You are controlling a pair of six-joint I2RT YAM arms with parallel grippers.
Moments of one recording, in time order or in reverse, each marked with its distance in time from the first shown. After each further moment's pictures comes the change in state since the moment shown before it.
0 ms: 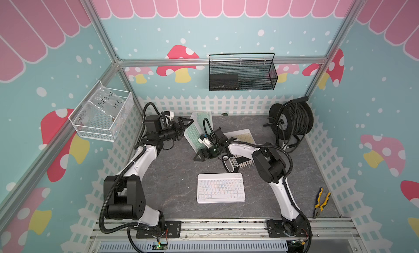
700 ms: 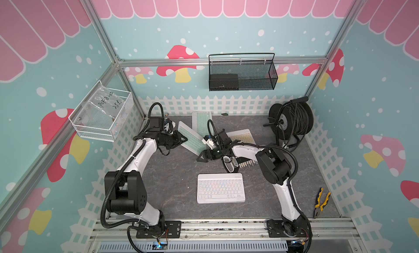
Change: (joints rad) left arm 0.000 0.057 0.119 -0.590 -0.274 0.424; right arm -0.019 -0.085 -0.152 0.095 0.031 0.042
